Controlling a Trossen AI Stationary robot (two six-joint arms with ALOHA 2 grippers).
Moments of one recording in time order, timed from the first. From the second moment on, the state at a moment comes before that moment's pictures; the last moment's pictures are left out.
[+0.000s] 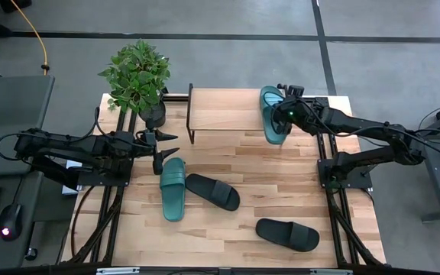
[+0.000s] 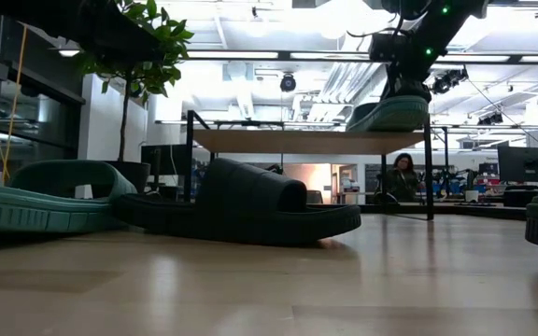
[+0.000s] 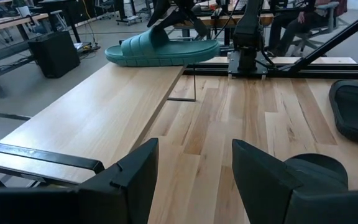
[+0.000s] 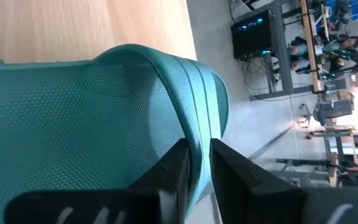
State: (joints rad) left arm 0.05 0.63 0.45 -0.07 -0.35 0.02; right arm -0.40 1.13 0.91 -0.51 0.61 -0.65
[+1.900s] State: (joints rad) left arm 0.05 0.63 0.45 -0.07 -0.32 -0.01; right arm -0.12 1.05 0.91 -0.51 0.59 -0.28
